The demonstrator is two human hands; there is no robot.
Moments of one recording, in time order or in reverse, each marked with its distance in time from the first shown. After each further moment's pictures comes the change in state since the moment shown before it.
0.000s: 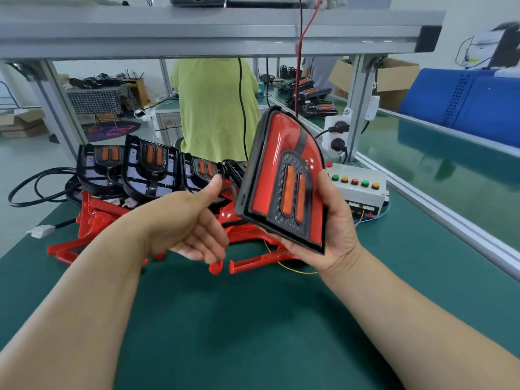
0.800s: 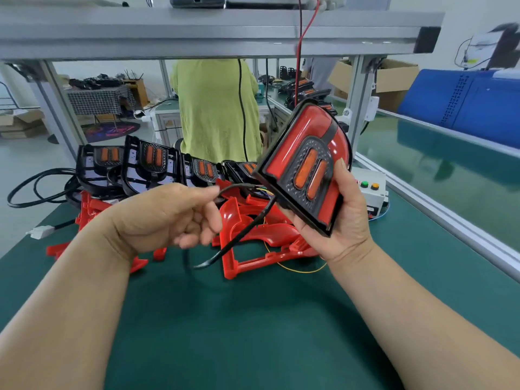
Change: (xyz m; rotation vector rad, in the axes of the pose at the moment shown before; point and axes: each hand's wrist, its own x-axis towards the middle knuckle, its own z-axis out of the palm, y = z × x) left_hand -0.022 0.003 -0.005 -0.159 -0.158 0.343; right_hand 0.004 -0.015 -0.004 0.025 0.058 -0.215
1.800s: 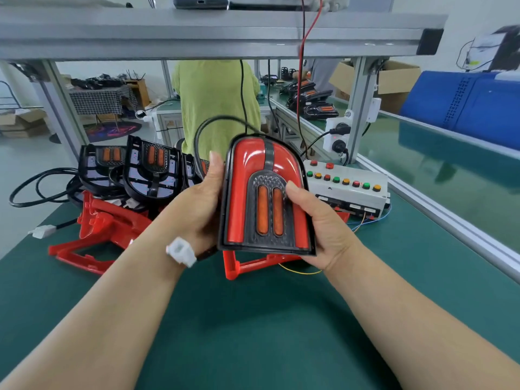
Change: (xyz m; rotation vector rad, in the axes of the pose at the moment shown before) left_hand 0.035 0.003 0.046 -0.441 0.403 0.050; right_hand -0.003 0.015 -0.001 -0.331 0.080 0.336
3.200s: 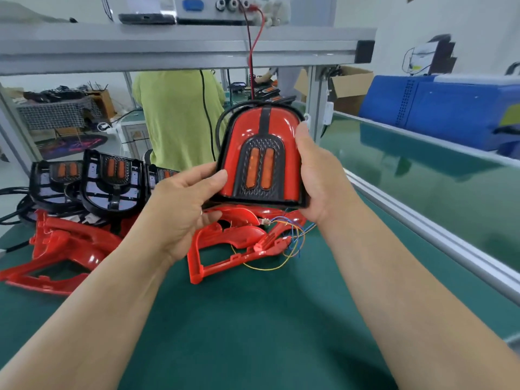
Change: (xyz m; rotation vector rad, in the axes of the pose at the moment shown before) left_hand -0.013 0.004 0.040 0.074 0.097 0.255; right_hand -0.013 -0.074 0.015 -0.274 0.560 -0.338
